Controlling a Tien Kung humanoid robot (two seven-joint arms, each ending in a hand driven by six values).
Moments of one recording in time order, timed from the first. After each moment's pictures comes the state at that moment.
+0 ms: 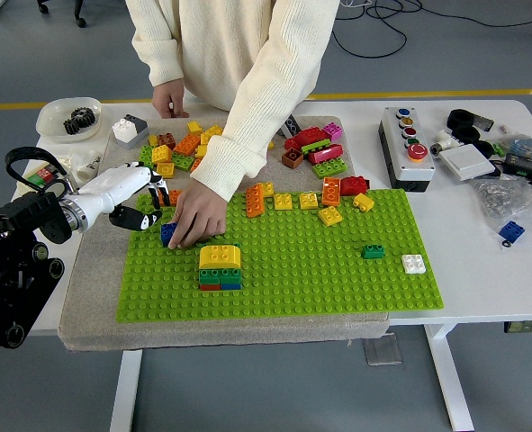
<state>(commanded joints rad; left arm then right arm) -0.51 0.24 -1.28 -1.07 2.27 -0.25 -0.17 0.14 -0.11 1.61 0.18 -2.27 0.14 -0.06</state>
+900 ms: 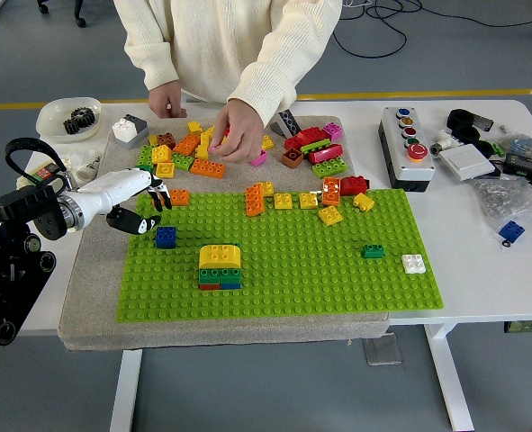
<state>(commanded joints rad) -0.52 0.26 -1.30 -1.11 2.27 -0.42 -0.15 0.13 -0.11 1.61 0.18 -2.27 0.14 -0.06</state>
